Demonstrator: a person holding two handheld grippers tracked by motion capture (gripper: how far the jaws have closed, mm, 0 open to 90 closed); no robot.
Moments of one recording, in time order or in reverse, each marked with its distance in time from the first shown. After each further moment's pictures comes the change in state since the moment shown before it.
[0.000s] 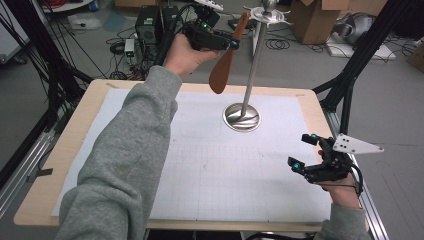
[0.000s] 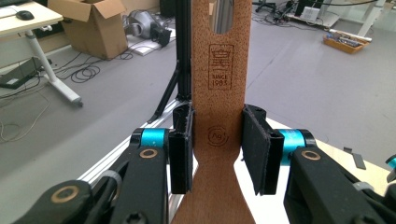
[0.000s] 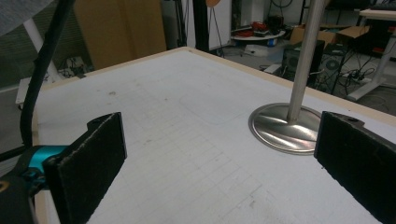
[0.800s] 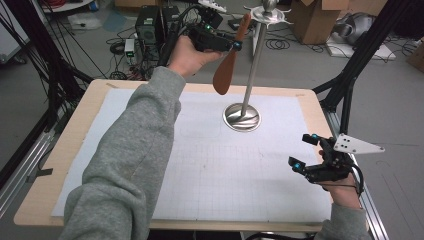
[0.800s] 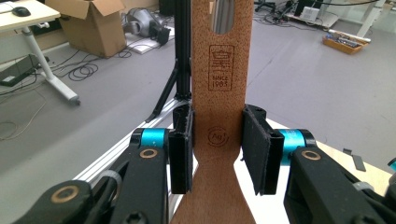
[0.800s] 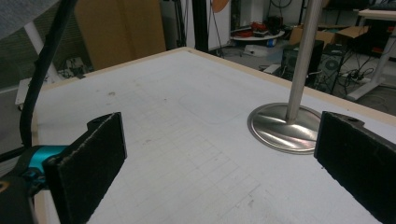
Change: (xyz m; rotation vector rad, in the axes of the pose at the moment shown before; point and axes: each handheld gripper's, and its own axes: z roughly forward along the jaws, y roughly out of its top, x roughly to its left) left arm -0.001 -0.002 0.011 0.004 -0.005 -0.014; right arm -0.002 -0.001 -0.001 -0.002 -0.002 0.001
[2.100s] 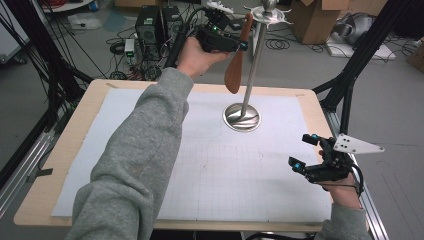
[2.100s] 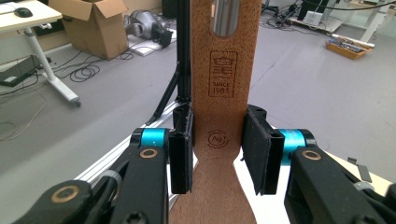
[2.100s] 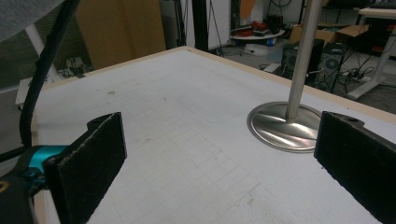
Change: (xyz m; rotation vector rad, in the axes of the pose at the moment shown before) left arm -0.005 0.001 0.017 -0.014 0.017 -0.015; right arm -0.001 -0.001 0.000 0.006 0.001 0.003
